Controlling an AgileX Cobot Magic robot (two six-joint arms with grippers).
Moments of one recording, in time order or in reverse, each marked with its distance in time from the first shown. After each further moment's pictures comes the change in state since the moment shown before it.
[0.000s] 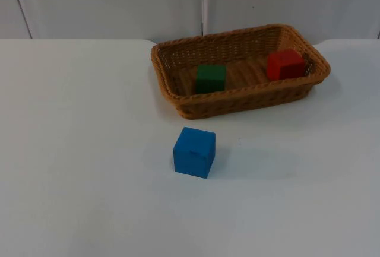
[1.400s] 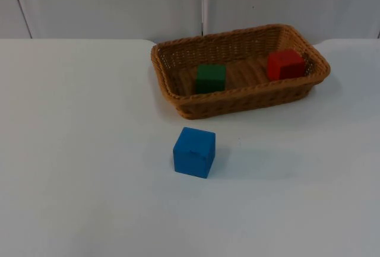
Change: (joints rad) right arm -0.266 0.000 0.000 0.000 -0.004 0.006; left arm 0.000 0.000 0.000 0.000 0.001 0.000
